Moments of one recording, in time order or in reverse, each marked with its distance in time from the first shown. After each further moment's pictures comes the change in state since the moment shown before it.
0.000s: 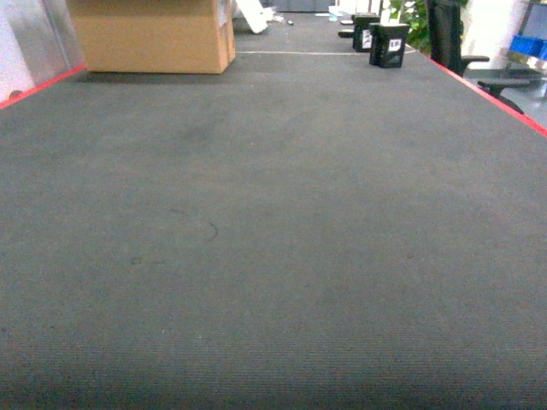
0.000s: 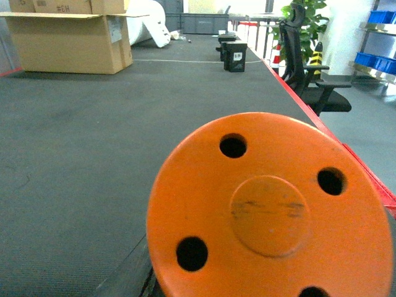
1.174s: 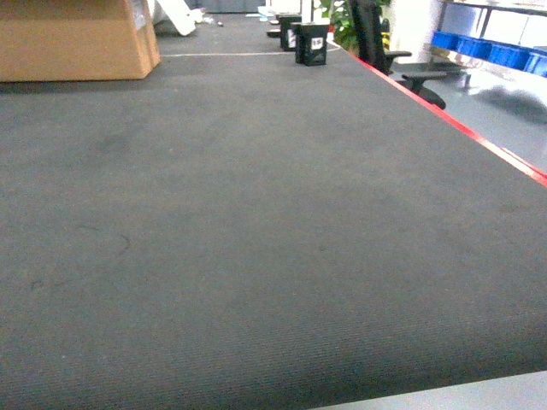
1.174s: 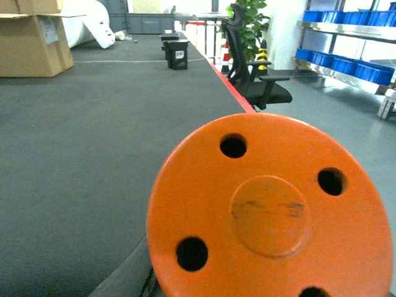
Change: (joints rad) left arm 0.002 0.000 0.000 0.000 0.000 0.000; right arm 0.000 0.000 0.000 0.000 0.000 0.000
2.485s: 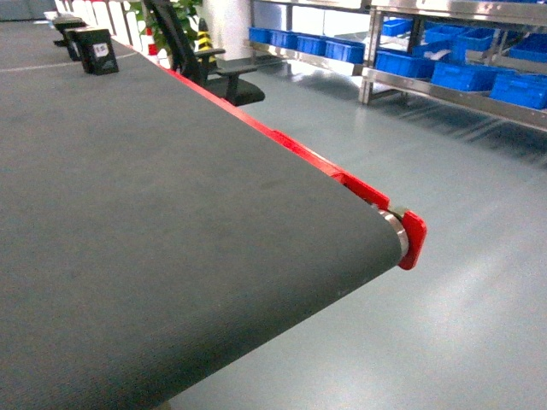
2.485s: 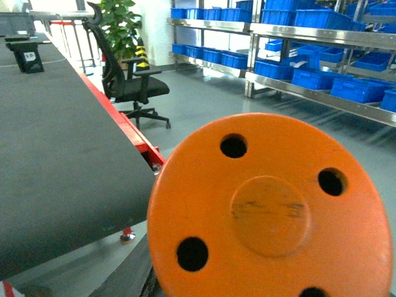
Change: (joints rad) left arm 0.000 0.000 0.000 0.000 0.000 0.000; right arm 0.000 0.000 0.000 0.000 0.000 0.000
